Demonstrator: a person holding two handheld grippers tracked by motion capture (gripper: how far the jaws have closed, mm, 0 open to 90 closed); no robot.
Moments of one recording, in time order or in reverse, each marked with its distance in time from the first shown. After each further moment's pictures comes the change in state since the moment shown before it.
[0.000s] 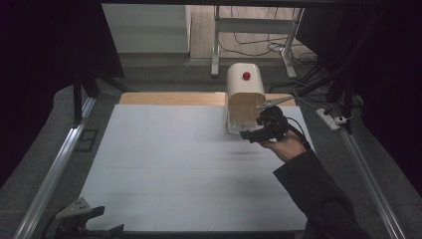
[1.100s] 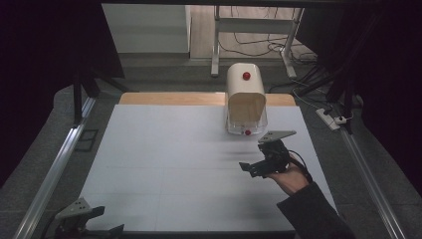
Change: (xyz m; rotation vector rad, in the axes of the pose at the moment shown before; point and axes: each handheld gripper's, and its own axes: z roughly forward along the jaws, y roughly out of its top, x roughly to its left) left arm 0.000 0.000 -0.001 -0.004 -0.004 0.003; right arm 0.036 -0.073 0.000 -0.018 0.055 -0.009
